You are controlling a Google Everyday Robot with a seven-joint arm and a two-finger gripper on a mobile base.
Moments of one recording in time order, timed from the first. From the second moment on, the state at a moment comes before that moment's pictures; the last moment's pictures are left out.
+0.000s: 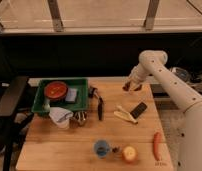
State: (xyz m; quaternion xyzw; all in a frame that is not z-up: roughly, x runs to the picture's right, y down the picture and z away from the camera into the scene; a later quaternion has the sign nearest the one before) arm 0.205 -0.026 0.864 -0.20 -0.13 -0.02 0.97
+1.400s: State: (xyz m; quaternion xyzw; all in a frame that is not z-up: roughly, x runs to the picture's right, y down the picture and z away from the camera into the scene) arm 0.150 0.000 0.865 -0.20 -0.17 -0.07 0.96
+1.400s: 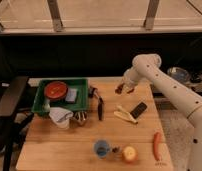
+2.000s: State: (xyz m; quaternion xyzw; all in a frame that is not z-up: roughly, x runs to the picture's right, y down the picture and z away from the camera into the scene) arm 0.139 0.020 0.903 -0.25 -0.21 -0.08 0.94
